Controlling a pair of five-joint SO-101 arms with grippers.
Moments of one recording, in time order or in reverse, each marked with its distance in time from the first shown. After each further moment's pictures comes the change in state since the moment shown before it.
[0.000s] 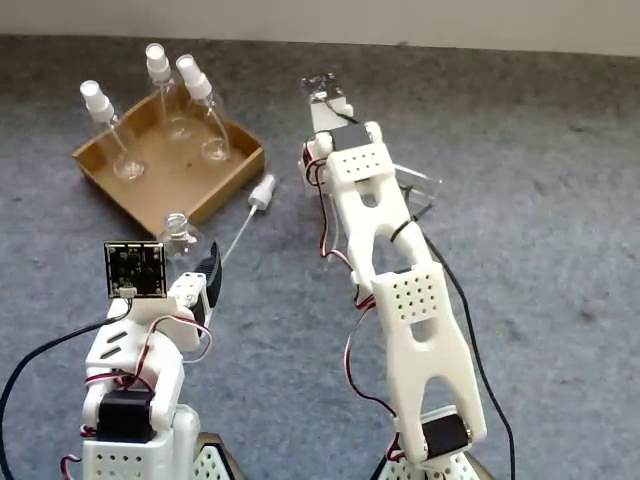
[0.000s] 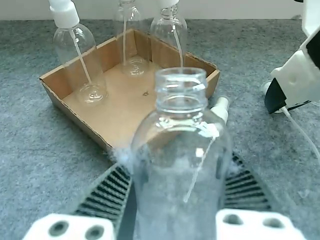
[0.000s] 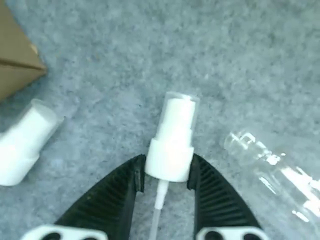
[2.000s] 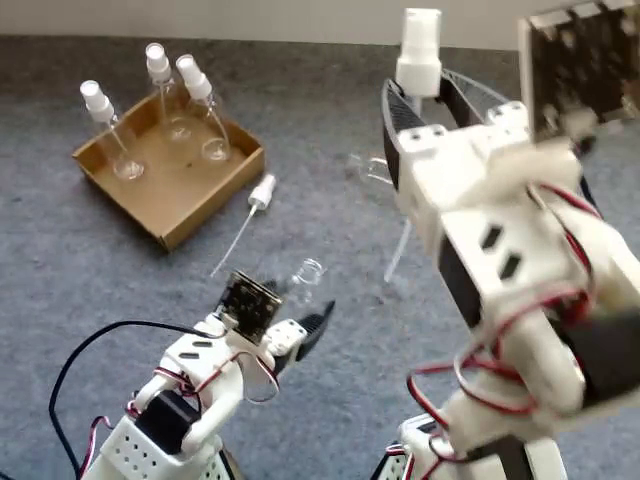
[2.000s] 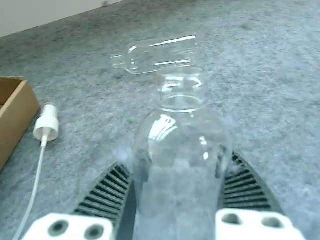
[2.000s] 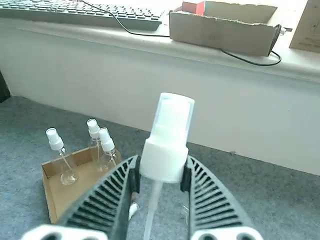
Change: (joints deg) left arm 36.7 0.0 7.4 -7.9 0.0; right arm 0.4 -76.9 -4.5 24.9 0.0
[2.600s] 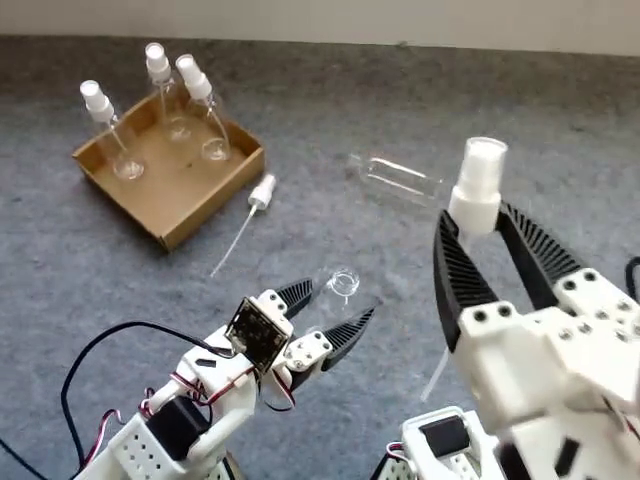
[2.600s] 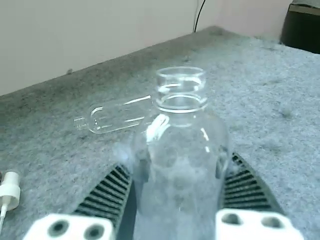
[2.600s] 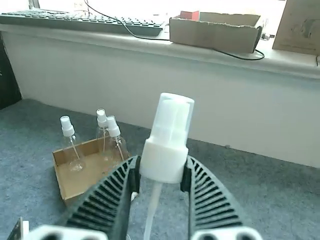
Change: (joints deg) left arm 8.5 0.0 3.1 -15.5 0.0; right arm 0.4 -30.0 32.2 -2.5 0.0
